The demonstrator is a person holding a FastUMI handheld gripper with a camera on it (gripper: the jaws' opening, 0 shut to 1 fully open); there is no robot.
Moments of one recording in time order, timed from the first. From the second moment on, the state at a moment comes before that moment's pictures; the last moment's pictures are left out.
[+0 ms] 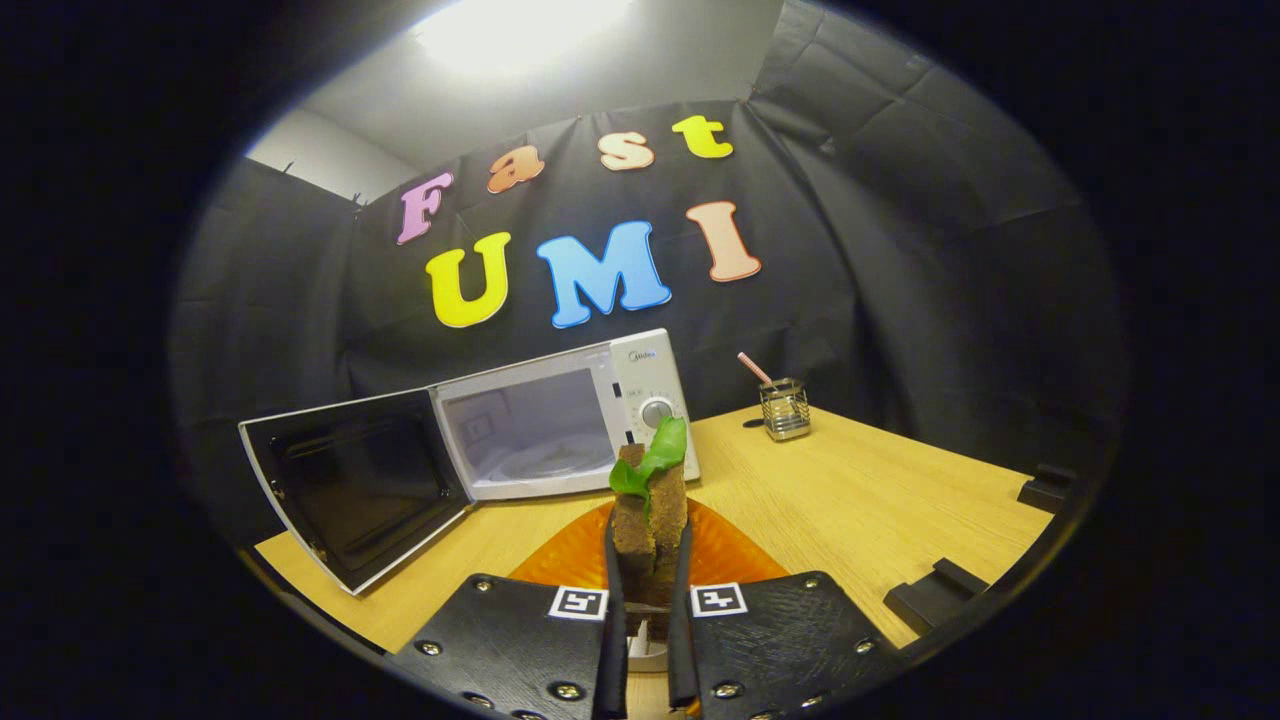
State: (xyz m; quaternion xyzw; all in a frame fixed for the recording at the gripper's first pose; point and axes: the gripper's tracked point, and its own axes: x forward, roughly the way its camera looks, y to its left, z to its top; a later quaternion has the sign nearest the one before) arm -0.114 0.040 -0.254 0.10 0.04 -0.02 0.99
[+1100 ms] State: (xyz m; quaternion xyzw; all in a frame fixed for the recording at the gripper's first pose) arm 0.056 0.169 -0.216 0.32 0.07 0.11 0.94
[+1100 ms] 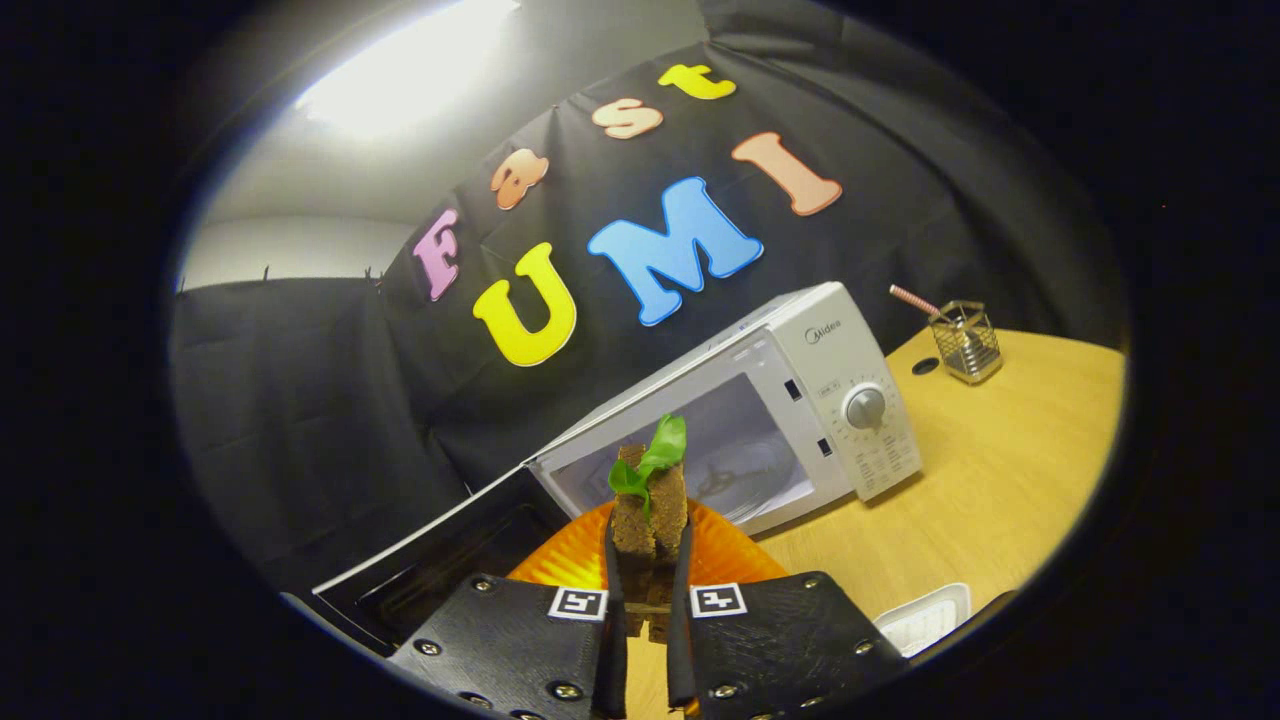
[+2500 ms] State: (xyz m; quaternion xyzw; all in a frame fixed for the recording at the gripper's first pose) arm 0.263 0.193 -0.319 0.62 0.05 -0.09 0.78
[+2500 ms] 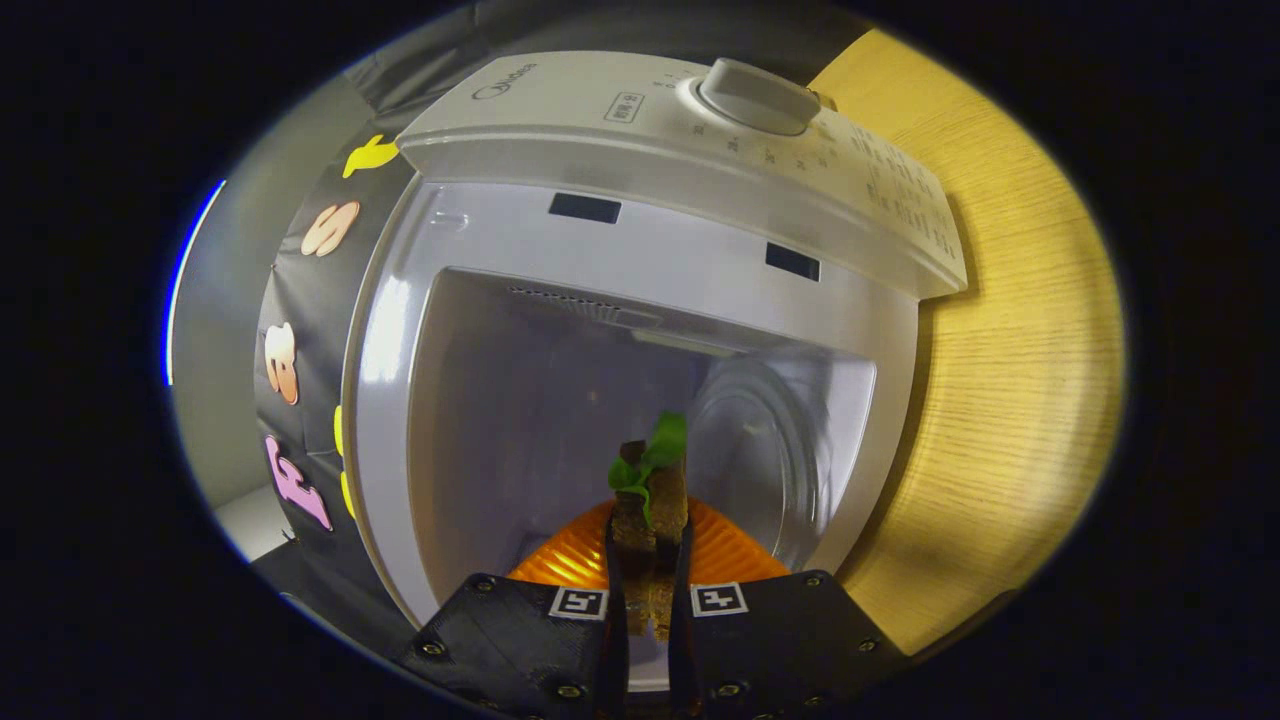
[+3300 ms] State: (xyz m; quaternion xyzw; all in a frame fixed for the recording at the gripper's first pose) arm 0.267 0.175 -0.306 0.53 0.06 -0.09 0.84
